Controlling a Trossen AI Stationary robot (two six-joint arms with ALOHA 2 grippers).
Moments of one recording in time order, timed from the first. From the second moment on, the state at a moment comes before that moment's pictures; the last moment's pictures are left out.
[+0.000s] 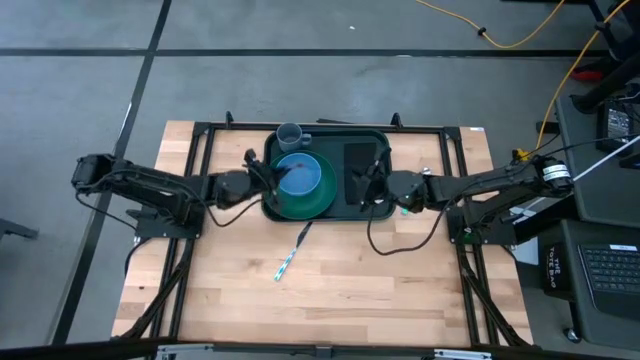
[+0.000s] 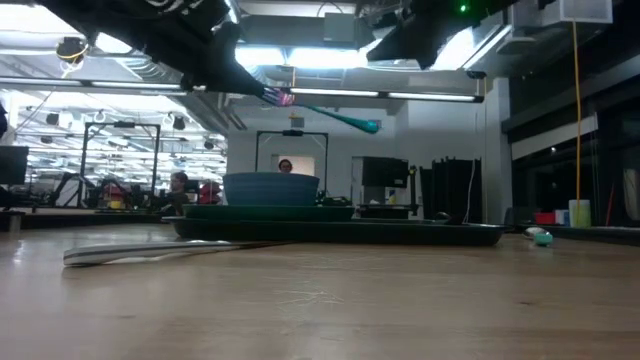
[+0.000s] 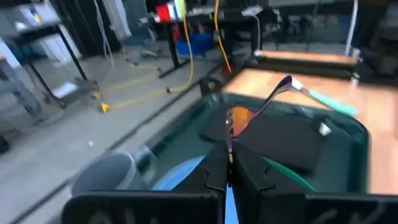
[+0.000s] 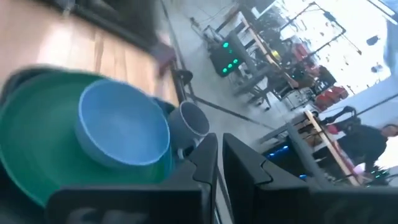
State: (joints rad) left arm 0.01 1.11 0.54 0.30 -0.65 -0.05; right arm 0.08 1.31 0.86 0.18 0.67 -0.59
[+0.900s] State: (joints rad) left arm 0.22 1.11 0.54 0.47 -0.45 -0.09; right arm 0.07 1.57 0.96 0.46 0.78 -0.98
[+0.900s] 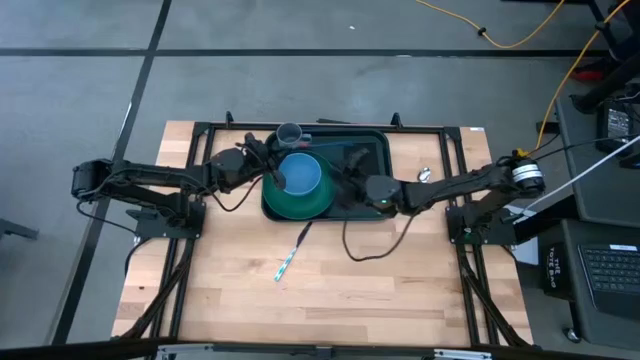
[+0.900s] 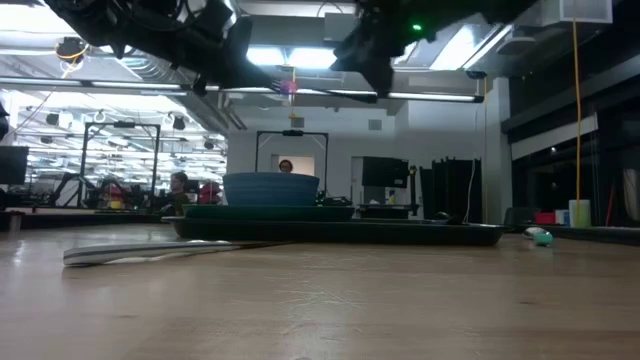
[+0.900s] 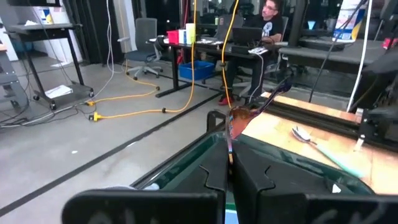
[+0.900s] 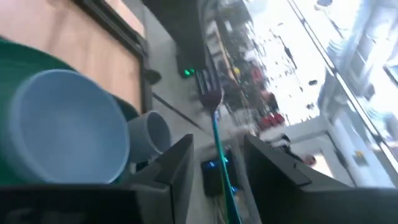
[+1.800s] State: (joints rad) left arm 0.22 1.11 0.54 0.50 -0.47 -0.08; right arm -0.03 1.86 1.30 0.33 0.87 -1.08
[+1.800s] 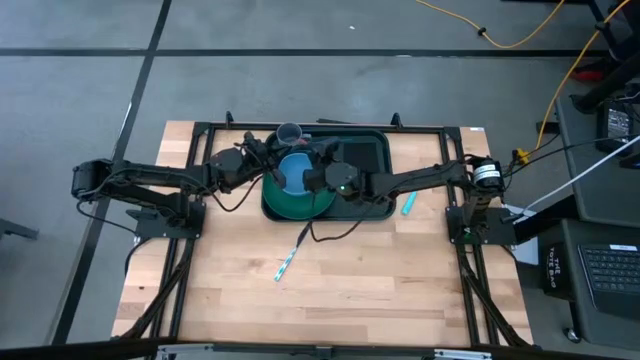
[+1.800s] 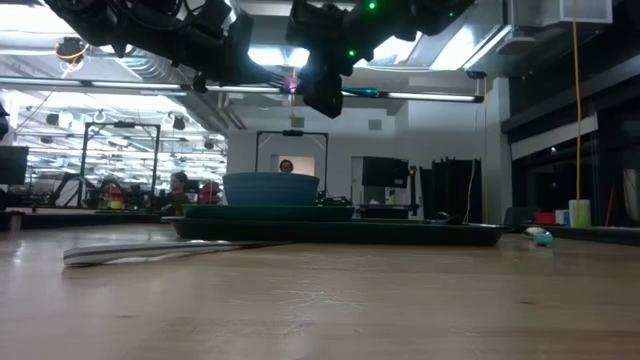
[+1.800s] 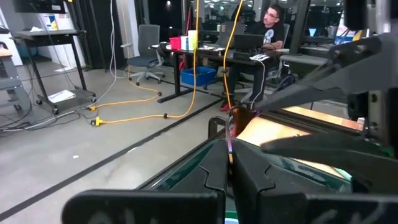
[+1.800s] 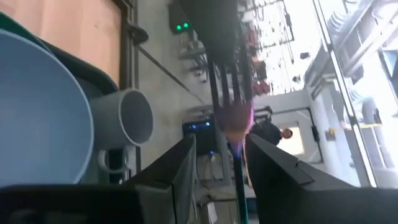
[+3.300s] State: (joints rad) left arm 0.22 1.11 0.54 0.50 -0.44 -0.08; right arm -0.05 1.86 1.30 0.33 0.92 -1.13
